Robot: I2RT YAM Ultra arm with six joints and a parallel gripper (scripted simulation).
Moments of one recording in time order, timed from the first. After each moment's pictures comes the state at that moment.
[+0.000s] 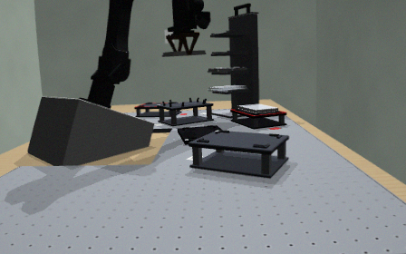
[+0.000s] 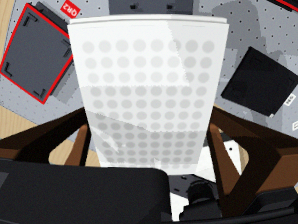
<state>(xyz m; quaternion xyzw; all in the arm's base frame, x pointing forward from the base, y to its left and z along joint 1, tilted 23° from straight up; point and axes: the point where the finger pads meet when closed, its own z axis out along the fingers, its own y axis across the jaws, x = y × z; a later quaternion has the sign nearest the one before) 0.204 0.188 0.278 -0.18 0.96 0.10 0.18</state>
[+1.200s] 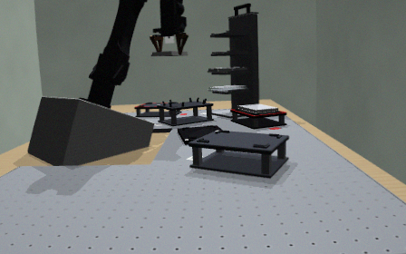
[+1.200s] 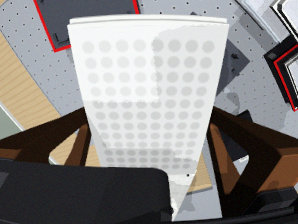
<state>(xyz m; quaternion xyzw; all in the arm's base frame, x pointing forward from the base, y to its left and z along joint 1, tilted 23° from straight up) 0.161 0.269 0.290 -0.46 0.87 0.04 0.19</state>
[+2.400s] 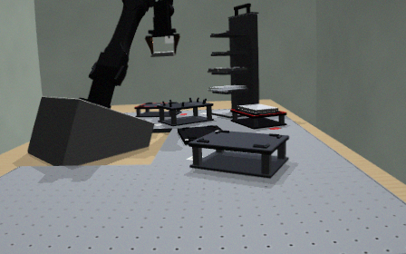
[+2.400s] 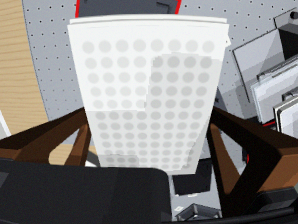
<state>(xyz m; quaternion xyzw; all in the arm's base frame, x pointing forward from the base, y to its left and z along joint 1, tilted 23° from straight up) 0.141 0.332 0.302 -0.63 0.74 0.01 0.22</state>
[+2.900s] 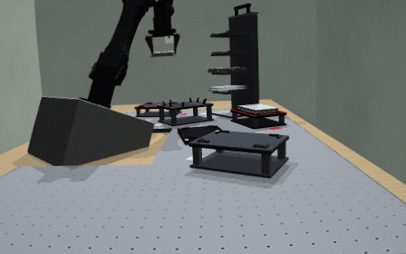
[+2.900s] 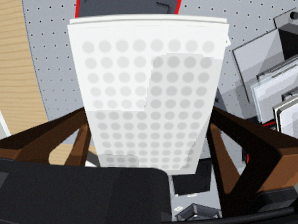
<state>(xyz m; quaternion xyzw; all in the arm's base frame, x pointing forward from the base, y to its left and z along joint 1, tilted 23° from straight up) 0.141 0.332 0.302 -0.63 0.74 0.01 0.22</state>
